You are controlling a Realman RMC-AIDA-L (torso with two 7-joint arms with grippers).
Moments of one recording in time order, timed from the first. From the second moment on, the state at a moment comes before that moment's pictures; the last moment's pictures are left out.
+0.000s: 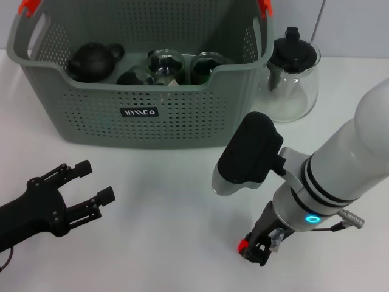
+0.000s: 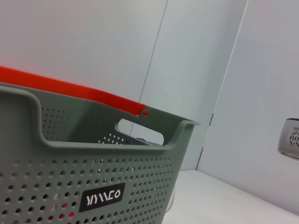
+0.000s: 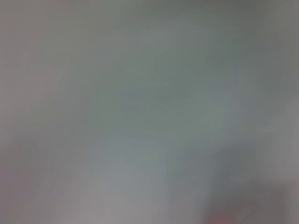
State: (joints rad) left arm -0.25 -2.10 0.33 0.51 1.99 1.75 -1.06; right arm 0.65 2.11 -1.95 -1.25 -2.51 -1.37 2.74
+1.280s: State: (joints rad) left arm -0.26 -2.10 0.33 0.51 1.99 1.75 -1.06; right arm 0.92 2.10 -1.44 -1.41 -2.51 -1.03 2.65
